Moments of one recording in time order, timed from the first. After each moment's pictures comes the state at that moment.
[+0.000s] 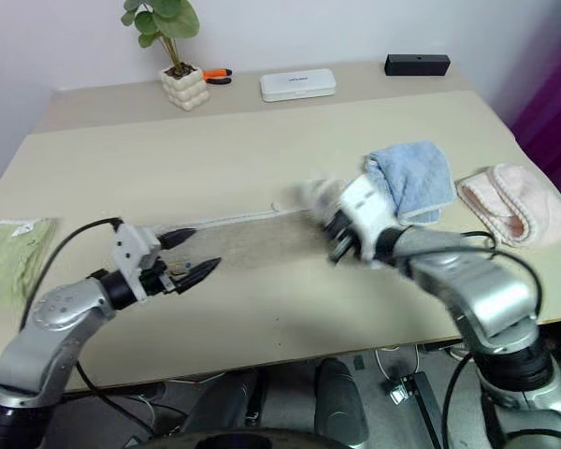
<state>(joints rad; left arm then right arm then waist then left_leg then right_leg) 0.07 0.60 0.12 -0.47 -0.40 0.38 -0.67 -0.36 -0.76 0.22 -0.61 0.47 0.92 0.50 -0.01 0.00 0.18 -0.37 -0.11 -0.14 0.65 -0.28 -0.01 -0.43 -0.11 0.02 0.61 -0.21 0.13</state>
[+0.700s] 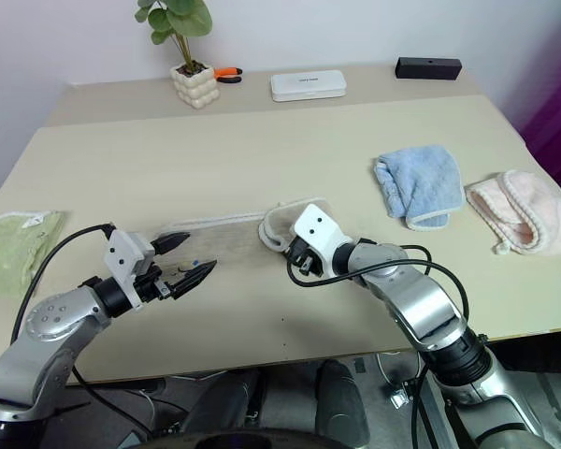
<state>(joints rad) 0.12 0.58 0.10 -0.52 -0.40 0.39 -0.63 -0.37 -0.58 0.29 -0.48 0.31 0.83 0.55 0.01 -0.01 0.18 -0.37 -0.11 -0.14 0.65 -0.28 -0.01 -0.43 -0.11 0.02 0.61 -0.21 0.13</state>
